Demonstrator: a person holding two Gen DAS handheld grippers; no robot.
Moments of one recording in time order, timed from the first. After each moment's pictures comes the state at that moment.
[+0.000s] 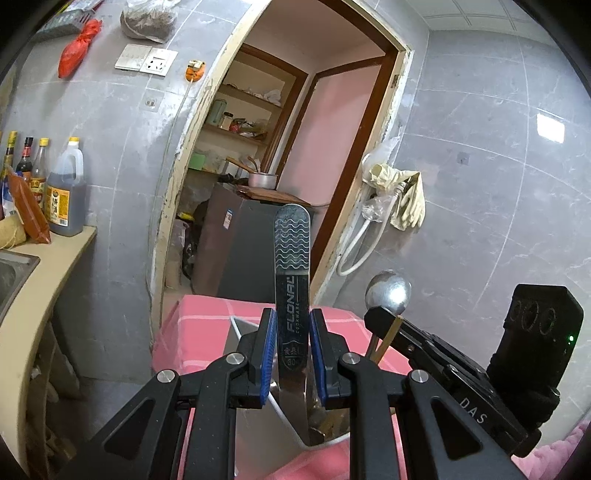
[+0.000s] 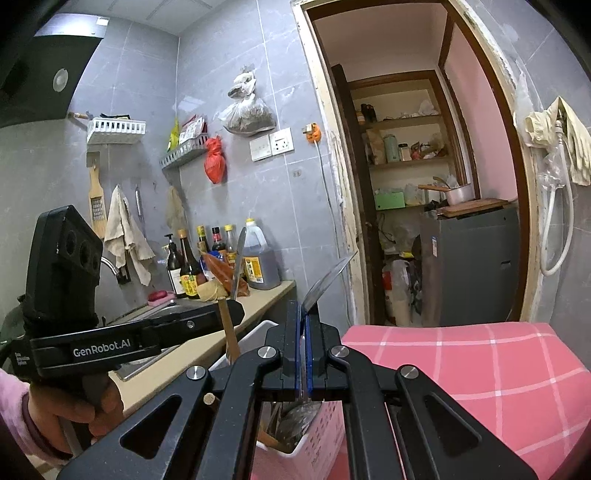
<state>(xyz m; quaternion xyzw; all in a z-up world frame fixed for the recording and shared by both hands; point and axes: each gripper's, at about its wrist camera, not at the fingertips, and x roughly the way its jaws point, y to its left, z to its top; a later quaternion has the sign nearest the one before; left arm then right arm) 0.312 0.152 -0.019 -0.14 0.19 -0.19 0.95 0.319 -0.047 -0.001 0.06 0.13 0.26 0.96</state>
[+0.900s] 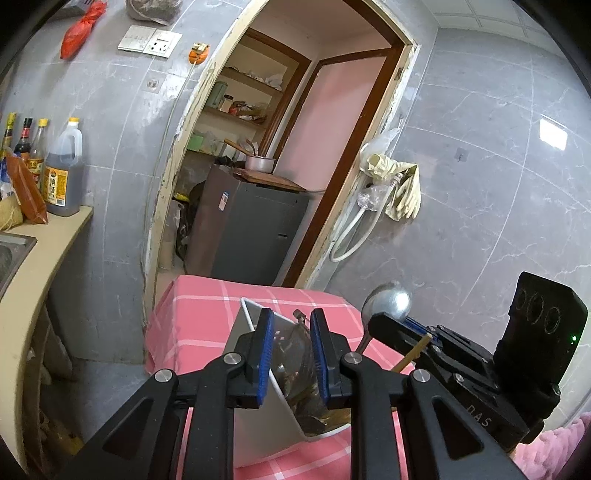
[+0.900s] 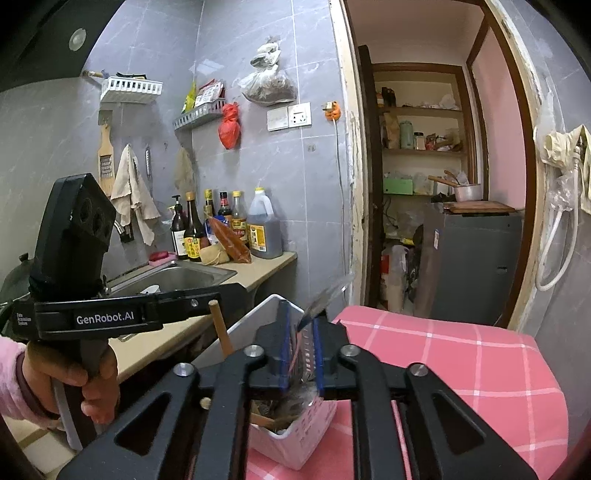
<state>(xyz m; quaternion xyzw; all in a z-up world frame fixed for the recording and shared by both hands) 0.311 0.158 -0.022 -0.16 0.23 -0.21 0.94 0.300 -0.037 0.016 -0.02 0.17 0.27 0.95</state>
